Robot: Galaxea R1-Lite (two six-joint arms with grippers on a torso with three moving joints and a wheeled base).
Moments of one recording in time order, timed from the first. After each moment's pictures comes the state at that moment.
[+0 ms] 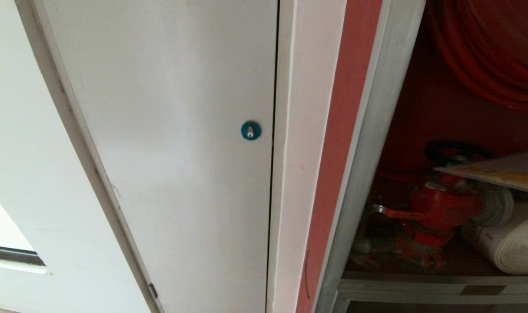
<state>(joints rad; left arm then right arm) -0.01 0.00 0.00 0.00 0.01 0.00 0.06 0.92 -1.14 0.51 0.31 1.26</state>
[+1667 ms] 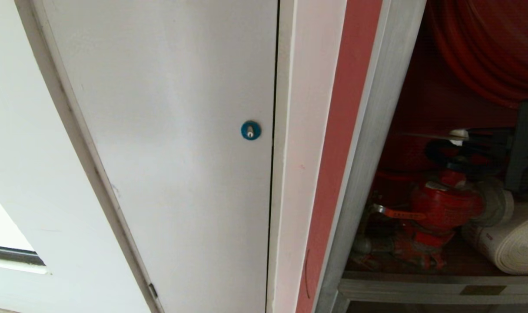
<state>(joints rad) -0.01 0.00 0.00 0.00 0.01 0.00 0.00 1.26 -1.04 -0.01 0.33 1.44</state>
